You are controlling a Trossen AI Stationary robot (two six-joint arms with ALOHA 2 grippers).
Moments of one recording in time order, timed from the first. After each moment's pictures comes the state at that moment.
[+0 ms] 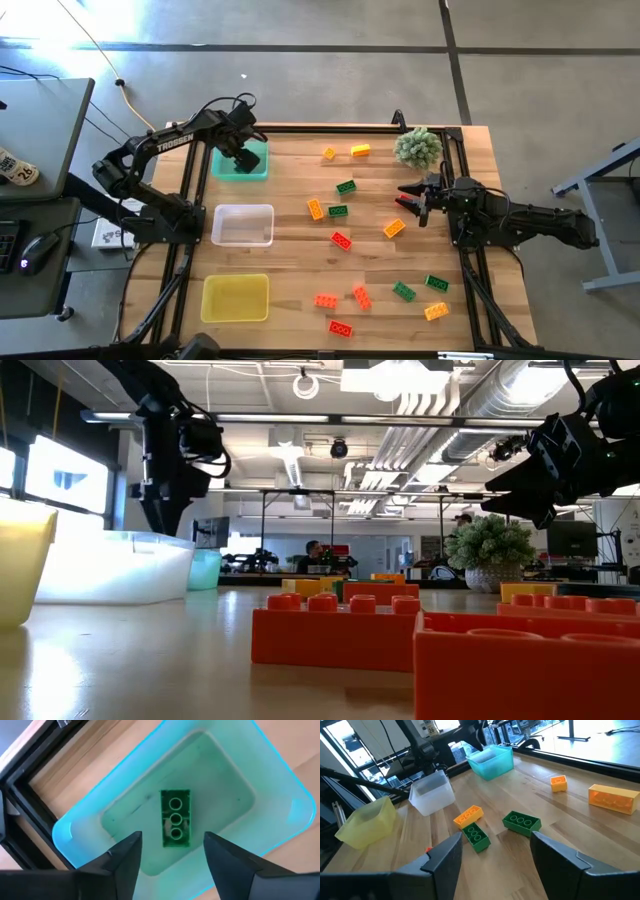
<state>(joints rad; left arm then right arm) 0.95 1.43 0.99 -0.95 -0.14 -0.06 -0.27 0.22 0.01 0.02 -0.03 0.34</state>
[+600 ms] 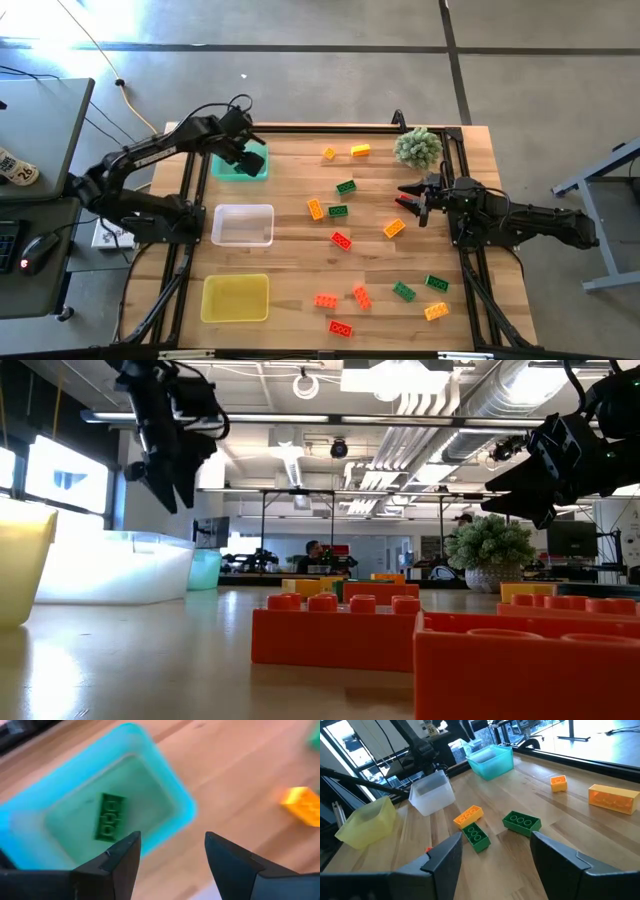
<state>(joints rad) 0.80 1.23 0.99 -0.95 0.02 -0.31 -0.27 0.22 0.01 0.02 -0.03 0.34</state>
